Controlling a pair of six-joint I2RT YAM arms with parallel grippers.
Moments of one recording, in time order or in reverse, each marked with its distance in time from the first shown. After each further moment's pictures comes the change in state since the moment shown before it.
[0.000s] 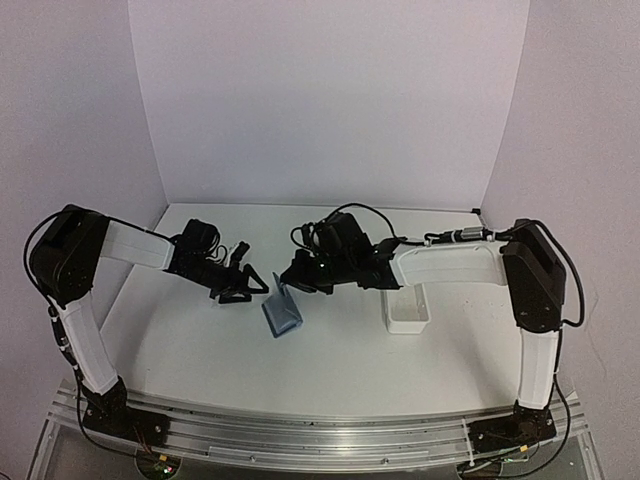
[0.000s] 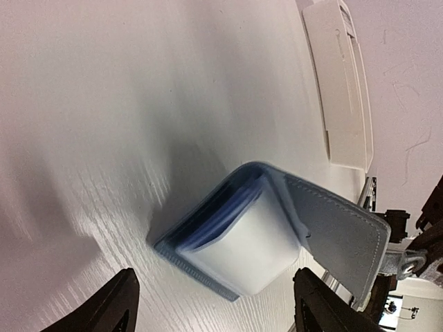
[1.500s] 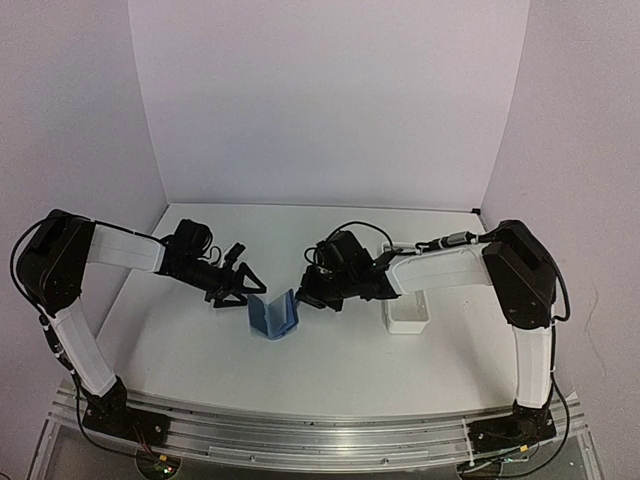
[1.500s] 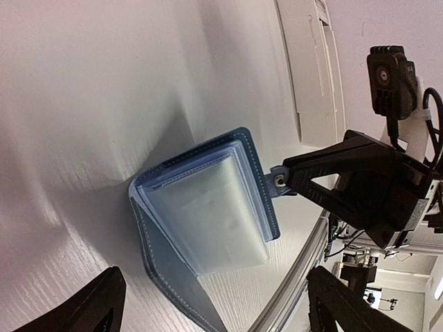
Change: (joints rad) left arm 0.005 -0.096 -0.064 -0.031 0.084 -0.038; right arm -0.031 0.062 -0.075 -0.005 0.034 0.150
